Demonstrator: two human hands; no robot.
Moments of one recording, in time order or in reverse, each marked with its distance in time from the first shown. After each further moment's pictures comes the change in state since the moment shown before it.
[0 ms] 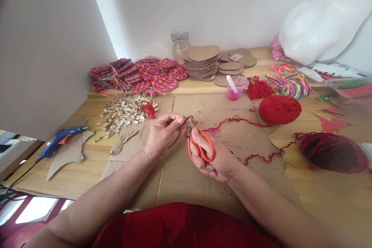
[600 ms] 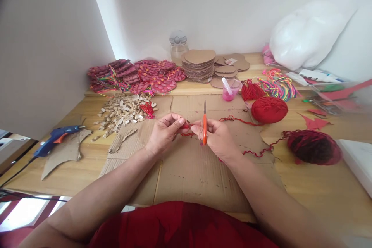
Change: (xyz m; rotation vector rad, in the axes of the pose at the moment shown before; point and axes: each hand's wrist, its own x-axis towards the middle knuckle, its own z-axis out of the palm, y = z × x) left_hand -0.005 0.002 0.006 -0.136 -0.077 -0.137; right_hand 0.011 -0.016 -0.015 -0.442 0.529 -0.359
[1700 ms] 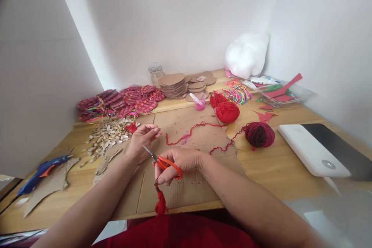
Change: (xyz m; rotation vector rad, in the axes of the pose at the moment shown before) left_hand 0.022 -0.005 -0.024 0.101 0.096 0.119; right_hand -0.018 0.003 -0.004 0.075 -1.058 0.115
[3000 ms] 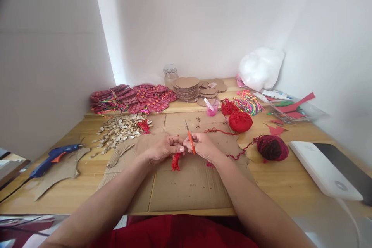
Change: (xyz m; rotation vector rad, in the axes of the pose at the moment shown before) left_hand -0.018 0.009 0.013 0.164 -0.635 -0.393; right_hand 0.004 -0.003 -0.023 -0.147 0.830 0.005
